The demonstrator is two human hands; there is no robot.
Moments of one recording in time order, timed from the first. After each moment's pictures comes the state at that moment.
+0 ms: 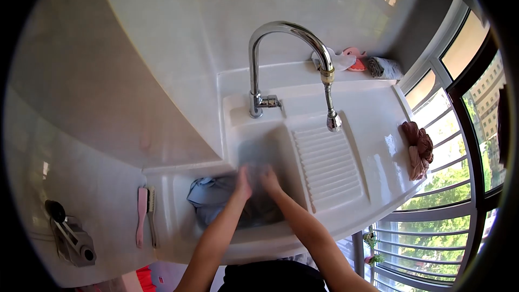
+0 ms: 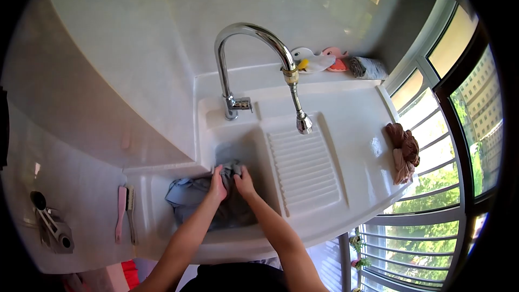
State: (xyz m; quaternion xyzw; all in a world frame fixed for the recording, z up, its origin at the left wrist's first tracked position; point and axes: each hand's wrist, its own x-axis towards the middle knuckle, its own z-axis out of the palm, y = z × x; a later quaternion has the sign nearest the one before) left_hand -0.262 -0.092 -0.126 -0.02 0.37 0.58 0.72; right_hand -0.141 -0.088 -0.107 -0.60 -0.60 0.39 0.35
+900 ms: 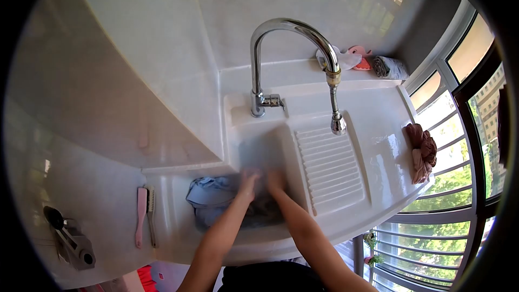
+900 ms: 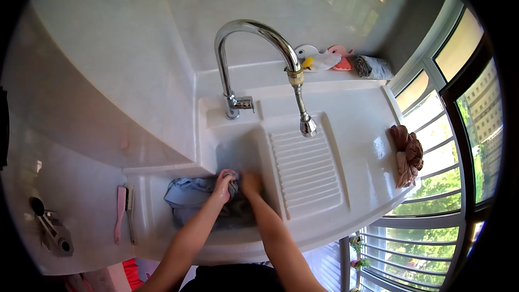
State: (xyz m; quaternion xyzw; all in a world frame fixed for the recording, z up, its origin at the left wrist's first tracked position) left_hand -0.250 -0.099 -0.159 0.23 0.61 0.52 0.56; right_hand -0.126 -0.070 -0.144 -0.65 -0.72 0.23 0.06
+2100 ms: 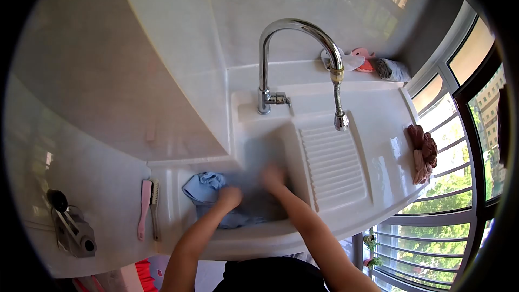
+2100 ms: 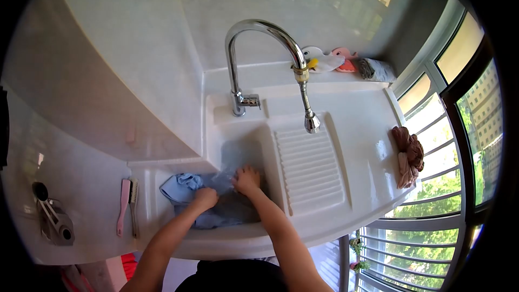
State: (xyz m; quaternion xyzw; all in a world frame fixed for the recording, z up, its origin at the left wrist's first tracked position) left_hand -0.325 -0.159 -0.084 0.69 0.64 -0.16 0.30; right_hand -0.130 -0.087 -0.078 -0.55 -0.81 0.19 -0.01
